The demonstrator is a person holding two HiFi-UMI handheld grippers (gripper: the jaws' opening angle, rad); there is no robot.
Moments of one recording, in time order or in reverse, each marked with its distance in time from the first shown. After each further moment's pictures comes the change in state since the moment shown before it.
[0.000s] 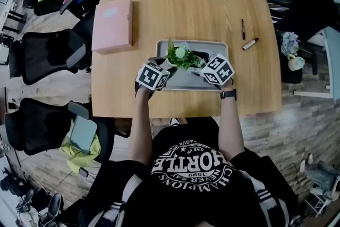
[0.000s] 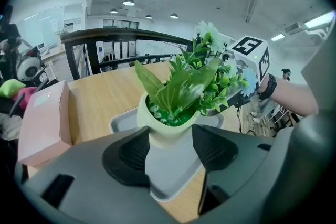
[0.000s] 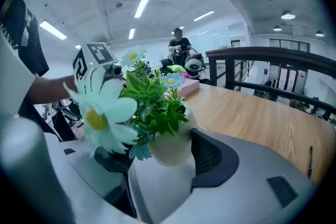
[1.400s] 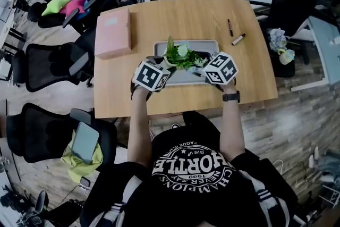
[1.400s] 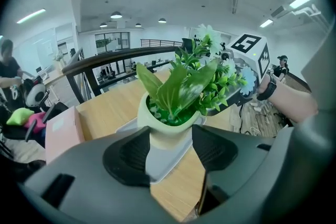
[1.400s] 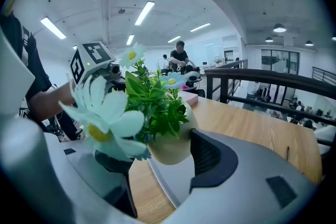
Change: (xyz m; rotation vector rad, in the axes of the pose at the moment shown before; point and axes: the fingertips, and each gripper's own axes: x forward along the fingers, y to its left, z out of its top) left arm -0.095 -0.086 0.023 0.157 -0.035 0.041; right arm -0.091 0.086 0.034 -0.005 -0.080 -0.092
